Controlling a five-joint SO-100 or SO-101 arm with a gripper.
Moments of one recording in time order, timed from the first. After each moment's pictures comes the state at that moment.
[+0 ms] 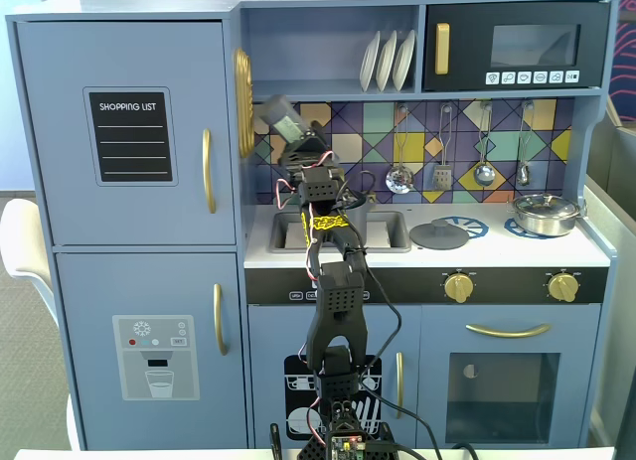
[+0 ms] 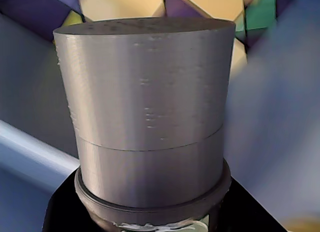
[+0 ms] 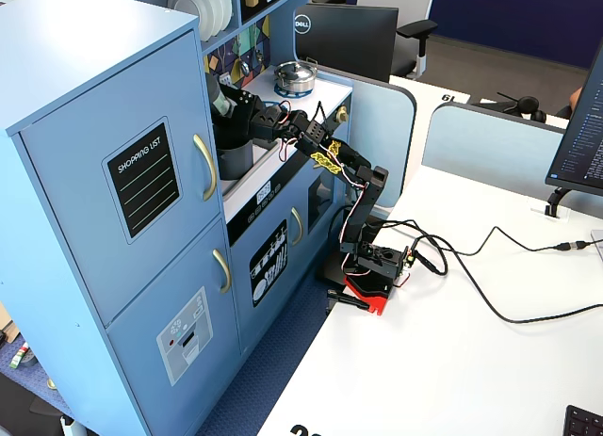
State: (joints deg) arm -4.4 110.4 77.4 30.4 59.2
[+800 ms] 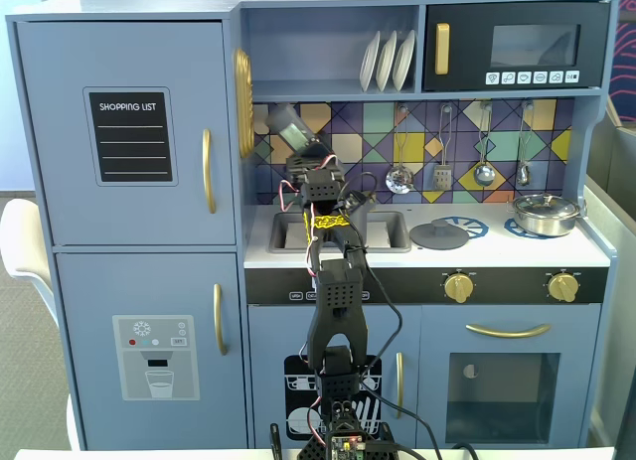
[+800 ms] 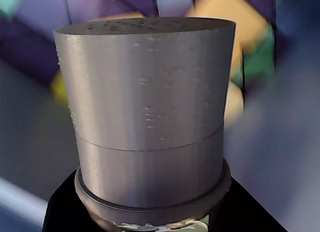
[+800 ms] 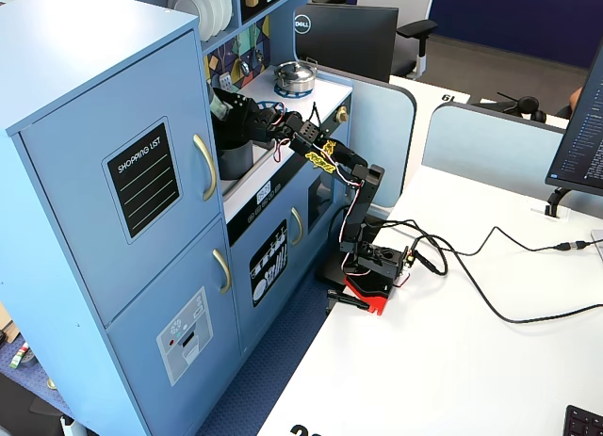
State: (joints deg) arm -3.1 107.0 77.0 30.3 58.6
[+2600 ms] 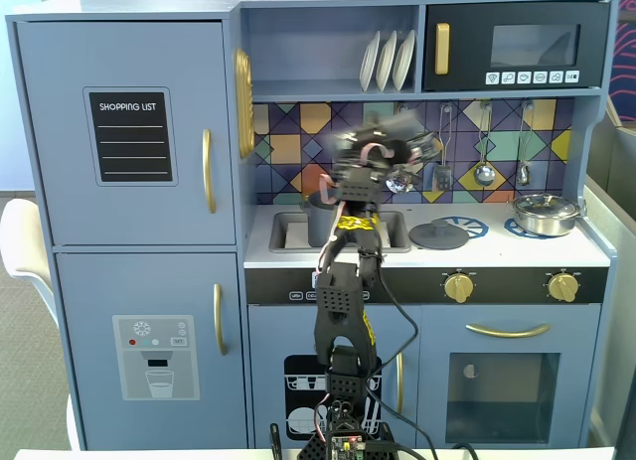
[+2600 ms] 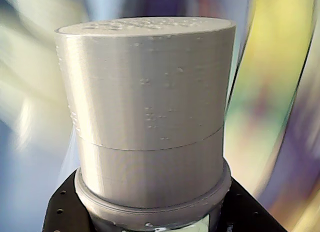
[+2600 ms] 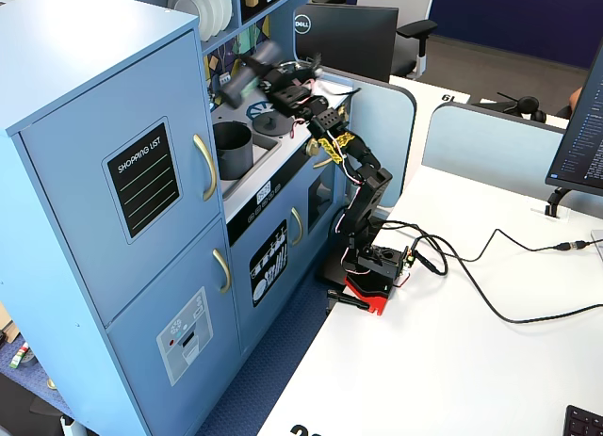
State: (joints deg) arm 22.9 111.6 78.0 25.5 -18.1
